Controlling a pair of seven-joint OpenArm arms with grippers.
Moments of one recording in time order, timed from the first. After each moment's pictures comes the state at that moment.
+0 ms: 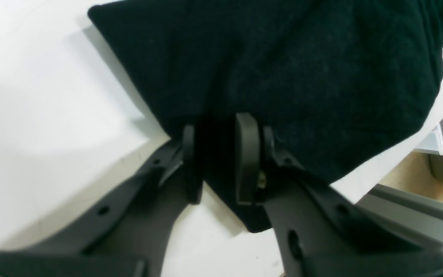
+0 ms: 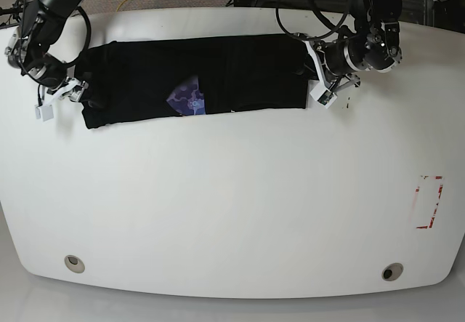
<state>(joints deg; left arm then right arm) 13.9 -5.9 -9.9 101.7 -27.0 -42.8 64.4 -2.1 18.6 44.0 69.7 51.8 41.5 -71.3</state>
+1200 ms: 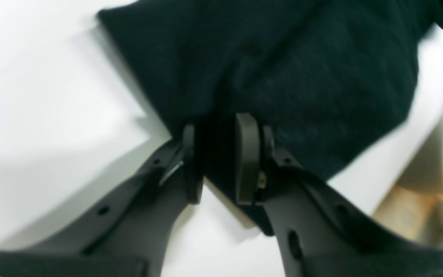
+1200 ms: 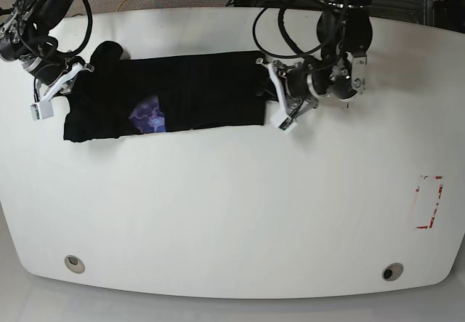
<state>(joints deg) 1.6 1.2 0.0 86.7 -27.6 -37.5 63.1 -8.9 13.8 47.6 99.7 62.8 40.9 -83.8</state>
